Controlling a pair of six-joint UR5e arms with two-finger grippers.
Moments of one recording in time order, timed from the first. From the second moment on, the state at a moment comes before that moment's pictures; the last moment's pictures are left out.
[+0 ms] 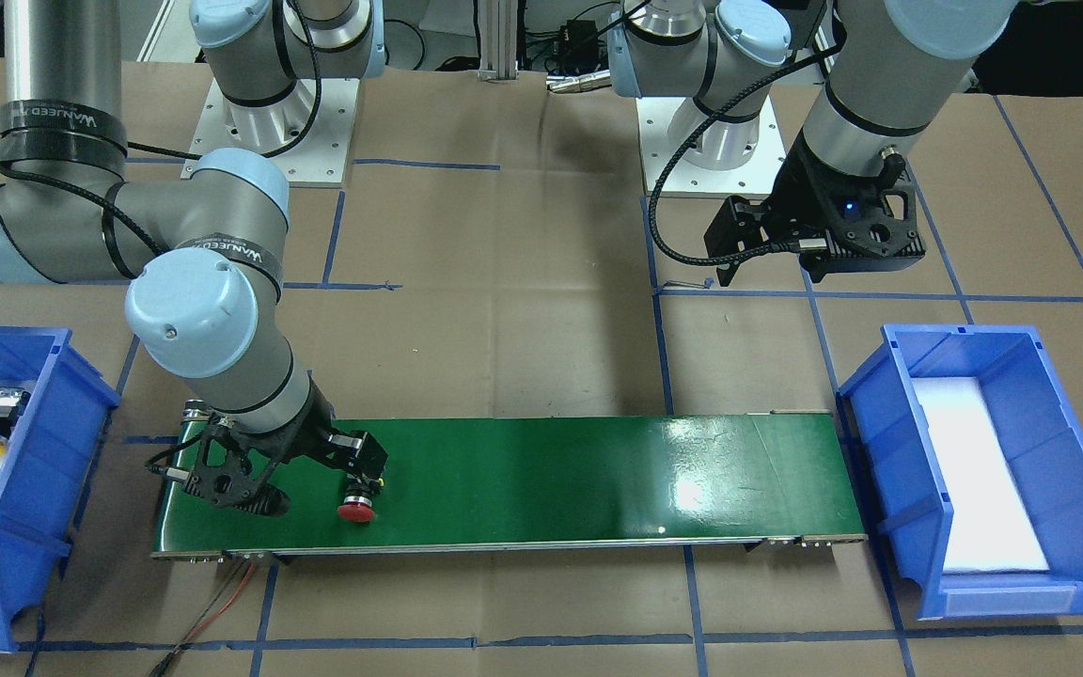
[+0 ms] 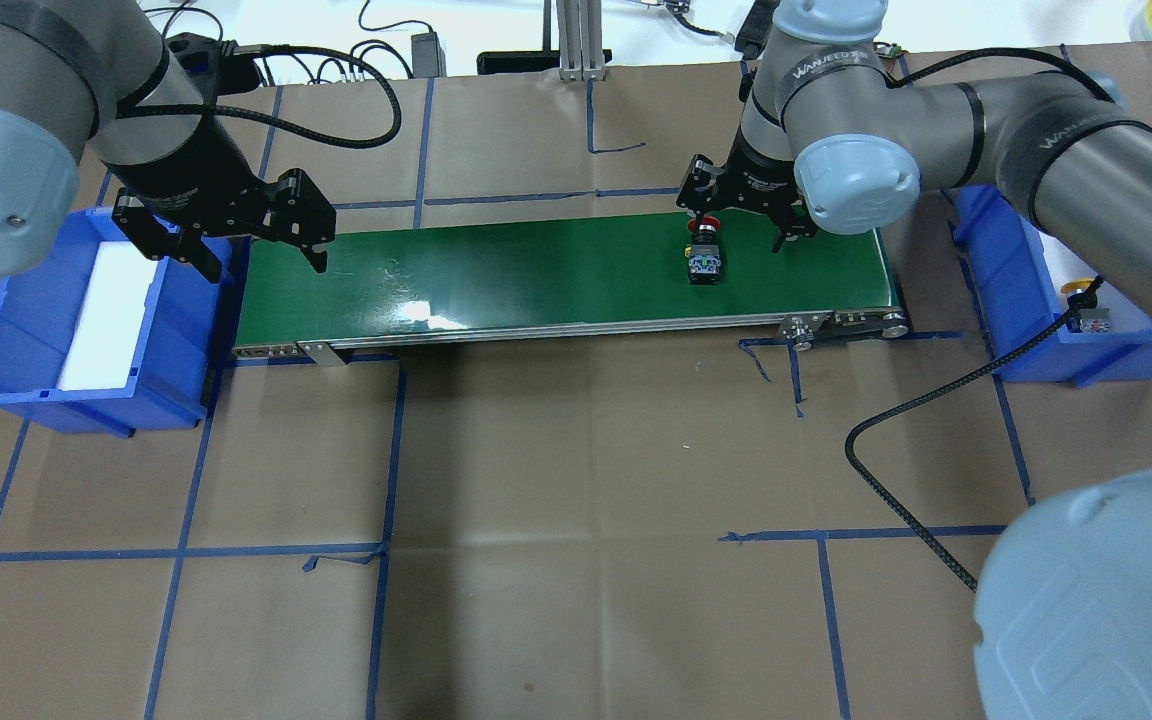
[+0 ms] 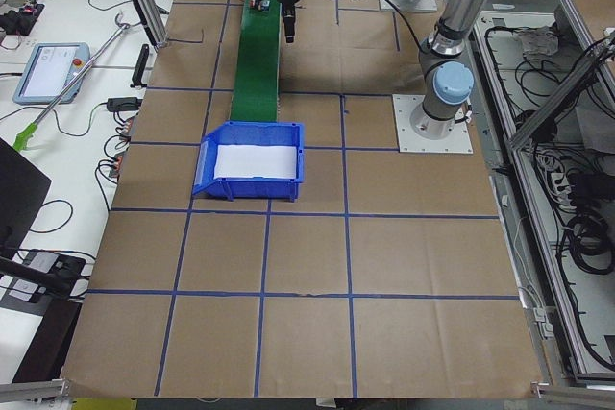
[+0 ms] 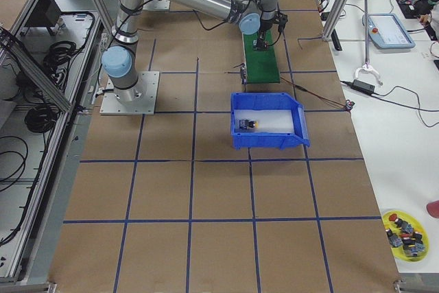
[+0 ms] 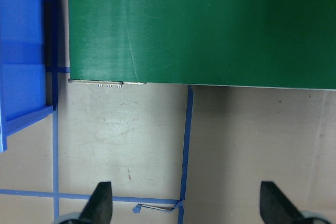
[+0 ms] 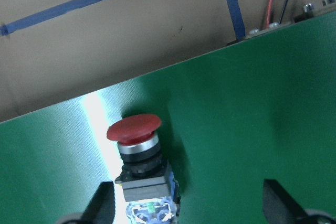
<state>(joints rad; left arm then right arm) -1.52 -1.58 -1.65 -1.49 1.57 -0.01 1.65 -1.13 1.58 -2.06 -1.49 0.37</state>
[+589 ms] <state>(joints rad) -1.52 -1.58 -1.65 -1.49 1.57 -0.01 1.65 -1.09 1.58 -2.08 -1.50 0.36</state>
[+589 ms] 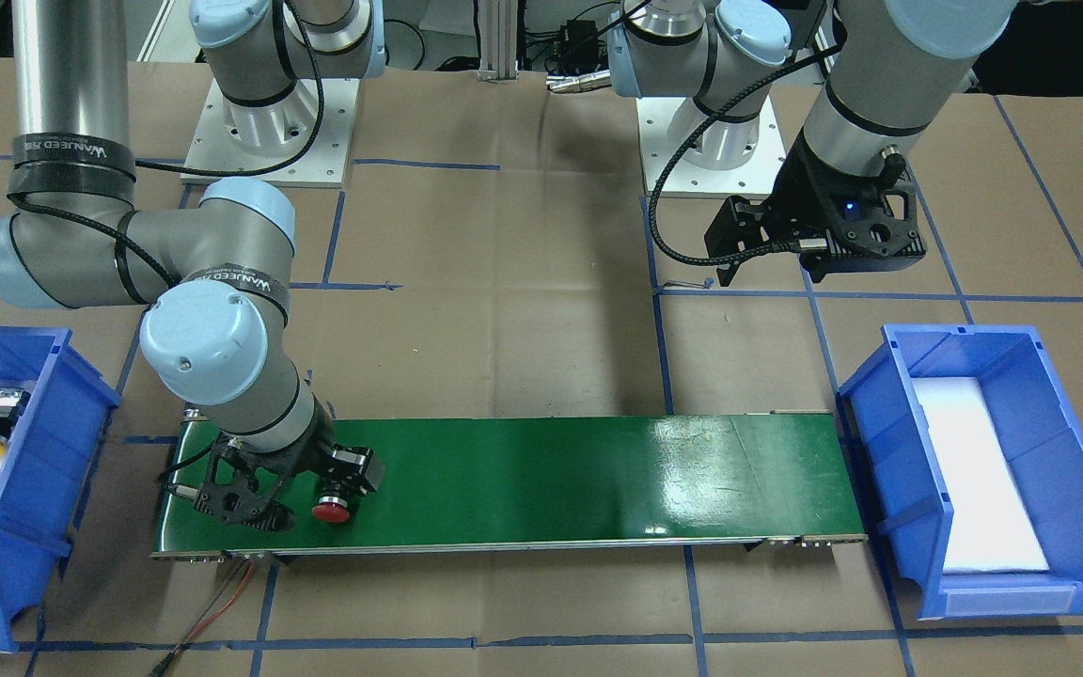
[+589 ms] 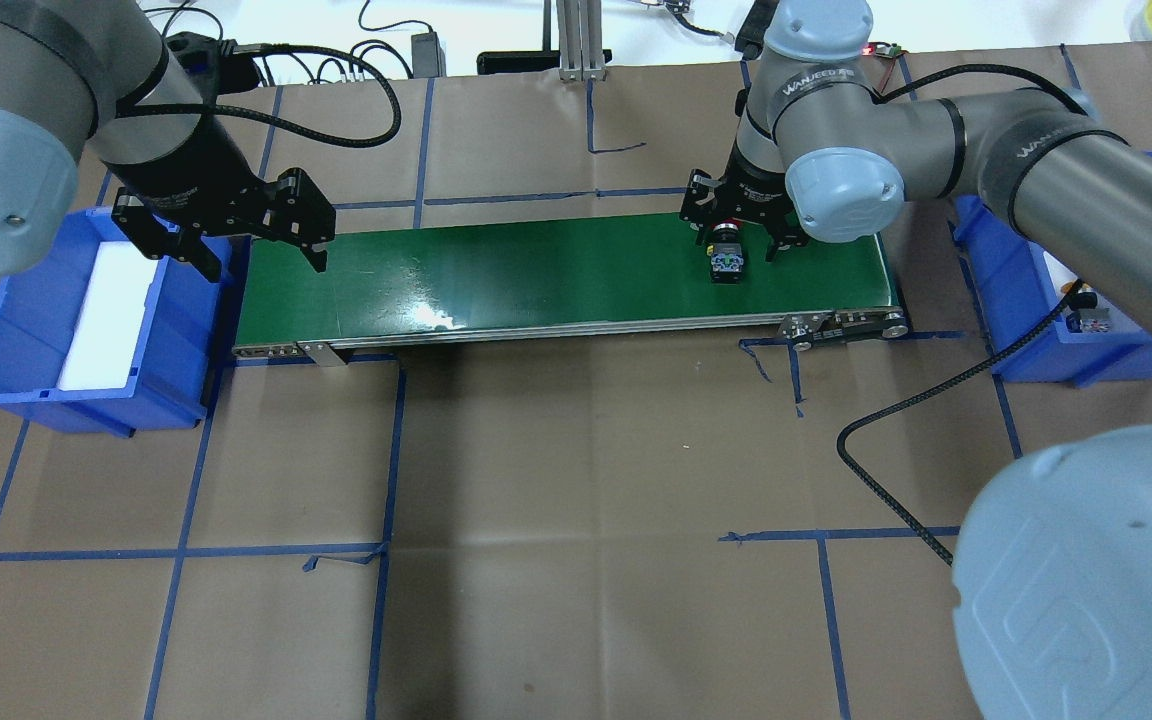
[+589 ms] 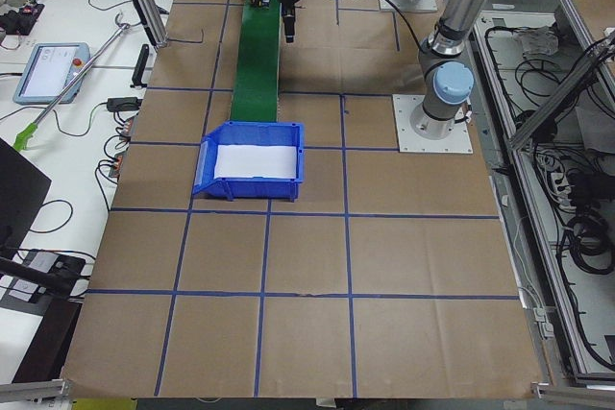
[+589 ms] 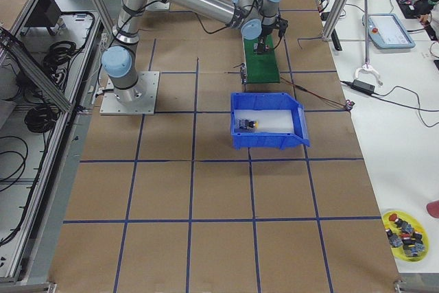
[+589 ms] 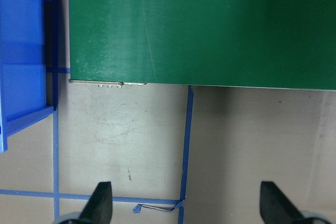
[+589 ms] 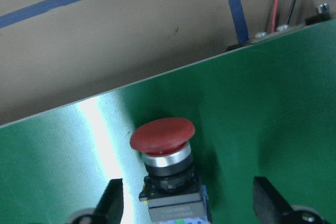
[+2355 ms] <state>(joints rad) -1.52 -1.58 -1.64 -1.49 1.57 -0.01 1.18 -1.16 1.33 -1.84 -1.63 -0.47</state>
